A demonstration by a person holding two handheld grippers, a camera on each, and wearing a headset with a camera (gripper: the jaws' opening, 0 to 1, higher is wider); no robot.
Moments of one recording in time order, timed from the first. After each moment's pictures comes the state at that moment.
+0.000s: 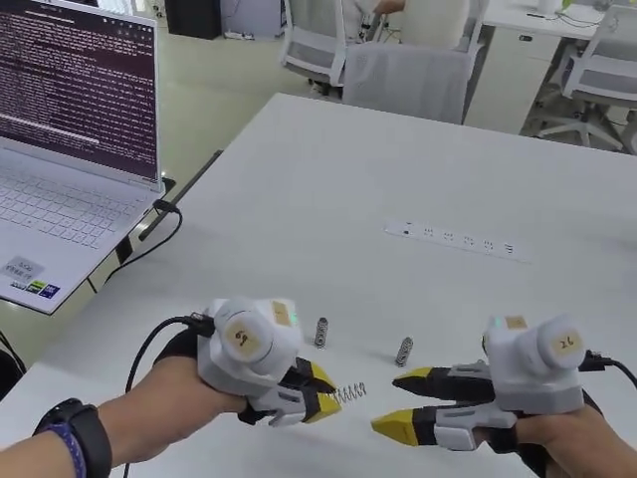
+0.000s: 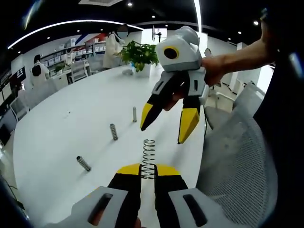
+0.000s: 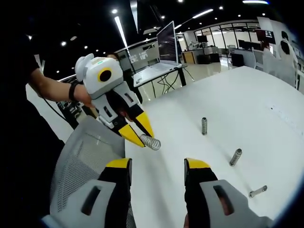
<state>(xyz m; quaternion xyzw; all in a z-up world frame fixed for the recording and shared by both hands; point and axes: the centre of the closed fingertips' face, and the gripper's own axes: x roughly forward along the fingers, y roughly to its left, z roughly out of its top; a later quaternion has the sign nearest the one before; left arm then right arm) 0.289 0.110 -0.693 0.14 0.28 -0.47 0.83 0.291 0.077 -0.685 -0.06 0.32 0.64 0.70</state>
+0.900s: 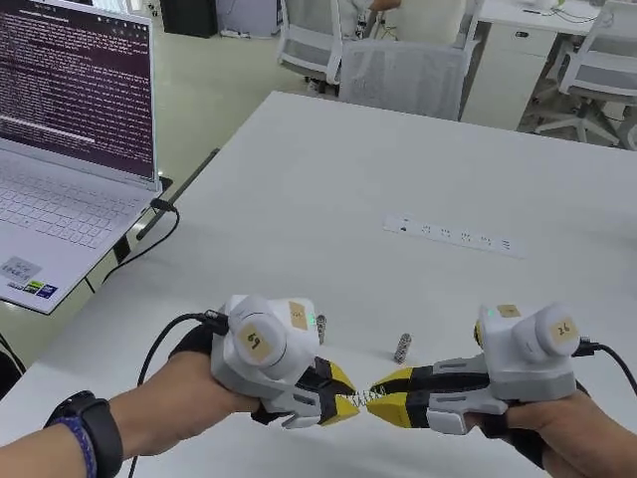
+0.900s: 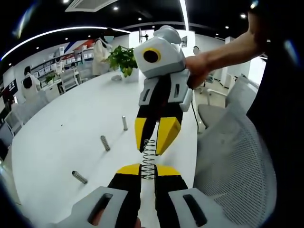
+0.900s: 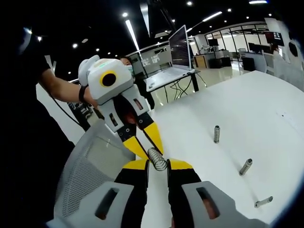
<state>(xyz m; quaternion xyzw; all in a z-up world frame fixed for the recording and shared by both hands) 0.281 0.088 -0.681 0.17 0.25 -0.51 0.81 0.279 0.088 -0.673 -0.04 0.30 0.68 0.67</state>
